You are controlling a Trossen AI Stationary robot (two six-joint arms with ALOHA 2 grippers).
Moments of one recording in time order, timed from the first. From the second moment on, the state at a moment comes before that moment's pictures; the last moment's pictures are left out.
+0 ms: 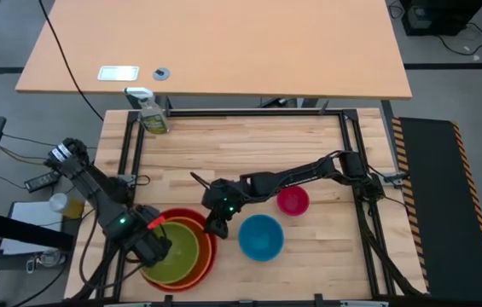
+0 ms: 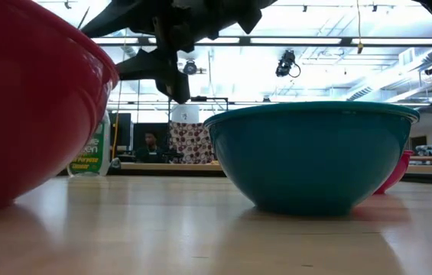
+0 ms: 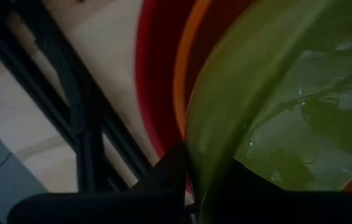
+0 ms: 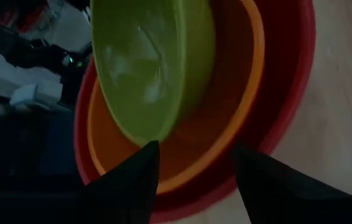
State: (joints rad) left arm -0.80 1.43 1.25 -1.38 0.10 -1.91; right arm 0.13 2.16 1.72 -0.21 -0.39 0.59
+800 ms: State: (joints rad) left arm -0.79 1.51 1.25 -1.37 0.08 -1.79; right arm 0.07 2.16 1.71 -0.25 -0.48 0.57
